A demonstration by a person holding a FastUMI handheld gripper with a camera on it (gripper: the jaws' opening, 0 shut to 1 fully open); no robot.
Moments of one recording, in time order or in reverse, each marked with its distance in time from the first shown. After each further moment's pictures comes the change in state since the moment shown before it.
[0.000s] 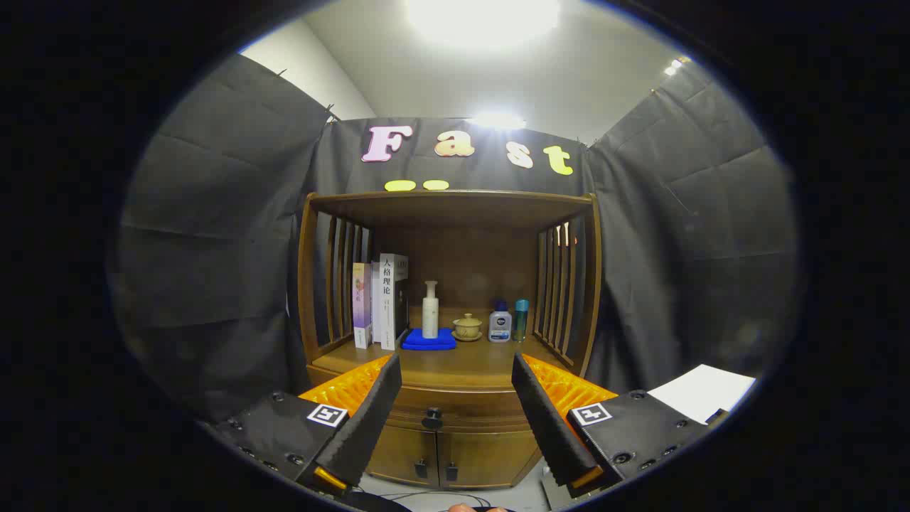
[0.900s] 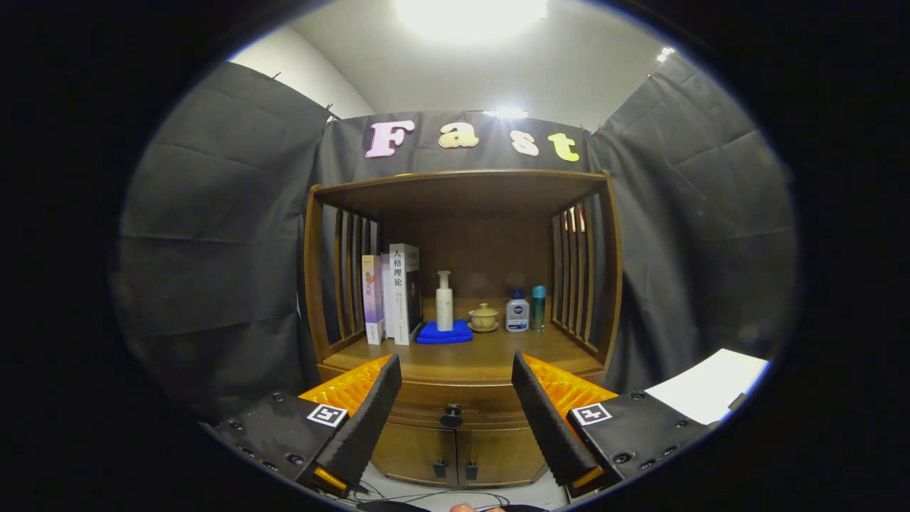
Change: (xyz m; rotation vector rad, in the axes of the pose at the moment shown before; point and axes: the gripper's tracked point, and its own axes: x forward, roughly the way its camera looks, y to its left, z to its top) arm 0.027 0.020 -0.035 0.023 0.041 0.043
